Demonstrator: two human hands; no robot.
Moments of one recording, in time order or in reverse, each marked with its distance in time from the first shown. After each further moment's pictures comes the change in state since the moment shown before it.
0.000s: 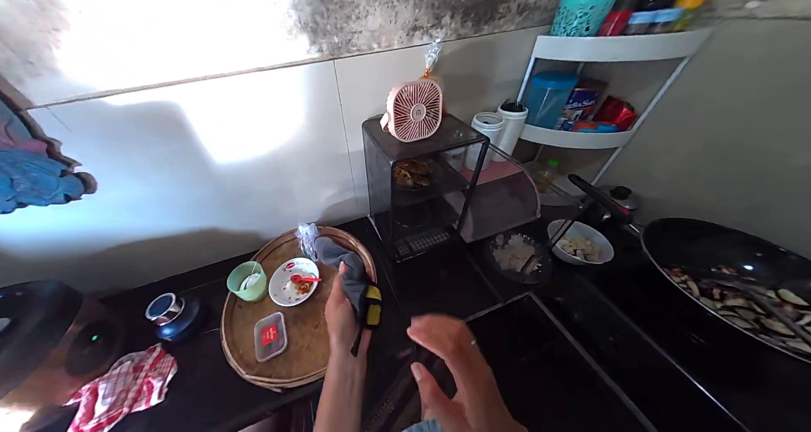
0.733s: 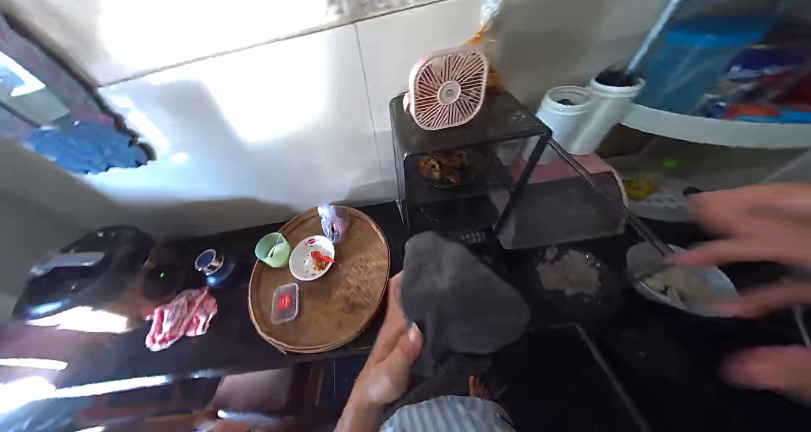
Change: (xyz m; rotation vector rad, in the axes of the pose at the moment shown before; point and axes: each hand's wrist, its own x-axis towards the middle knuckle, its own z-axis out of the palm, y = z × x) left_hand -0.030 -0.056 0.044 0.569 -0.698 0.389; right_hand 0.147 0.107 -0.285 -0.123 -0.417 -0.126
